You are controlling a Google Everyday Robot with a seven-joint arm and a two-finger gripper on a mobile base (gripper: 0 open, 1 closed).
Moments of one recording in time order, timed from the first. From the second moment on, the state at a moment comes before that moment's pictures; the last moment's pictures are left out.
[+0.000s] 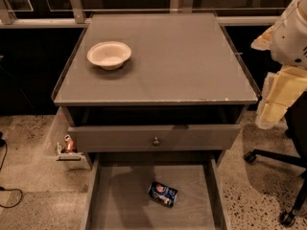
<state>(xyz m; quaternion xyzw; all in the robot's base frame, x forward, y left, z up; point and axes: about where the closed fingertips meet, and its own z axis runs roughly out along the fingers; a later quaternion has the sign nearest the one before) 0.438 -0.217 0.976 -0.60 0.78 -0.03 0.16</state>
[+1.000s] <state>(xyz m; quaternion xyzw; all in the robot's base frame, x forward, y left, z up) 0.409 -0.218 0.888 -0.61 0.78 0.01 0.15</state>
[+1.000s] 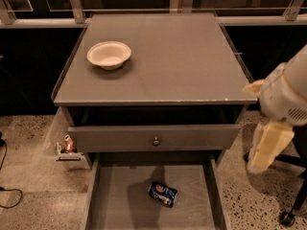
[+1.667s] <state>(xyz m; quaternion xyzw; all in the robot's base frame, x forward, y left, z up) 0.367 -0.209 0.769 -0.63 0.76 0.06 0.15</state>
